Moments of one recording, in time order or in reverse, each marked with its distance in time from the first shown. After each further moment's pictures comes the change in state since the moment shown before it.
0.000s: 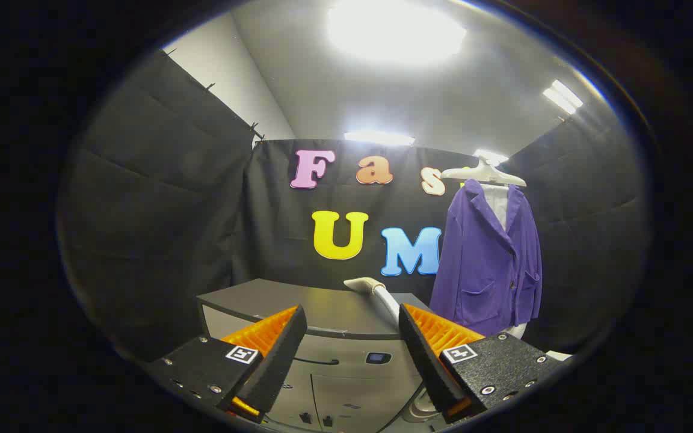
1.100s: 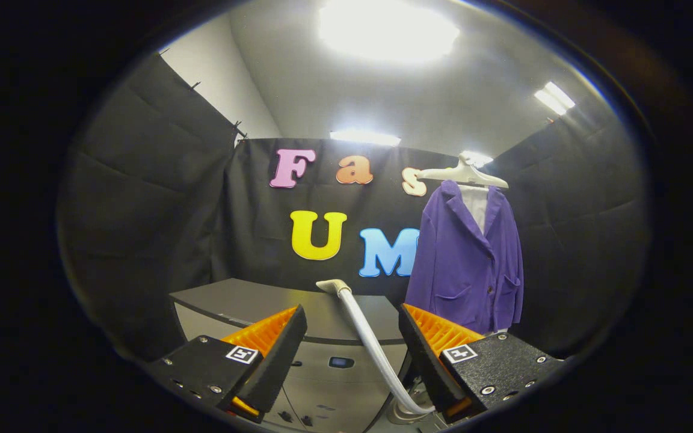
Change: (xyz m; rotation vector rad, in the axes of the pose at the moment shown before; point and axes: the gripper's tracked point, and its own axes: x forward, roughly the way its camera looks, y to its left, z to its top) arm 0.011 -0.066 0.010 -0.004 0.005 -0.073
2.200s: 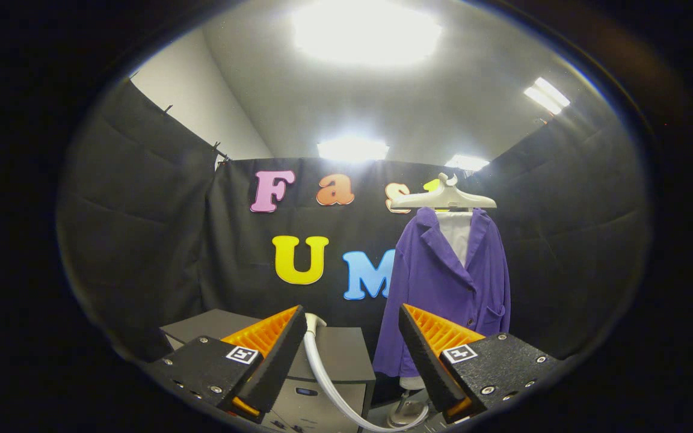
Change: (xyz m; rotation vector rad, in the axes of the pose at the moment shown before) arm 0.038 -0.084 0.110 0.055 -0.046 -0.008
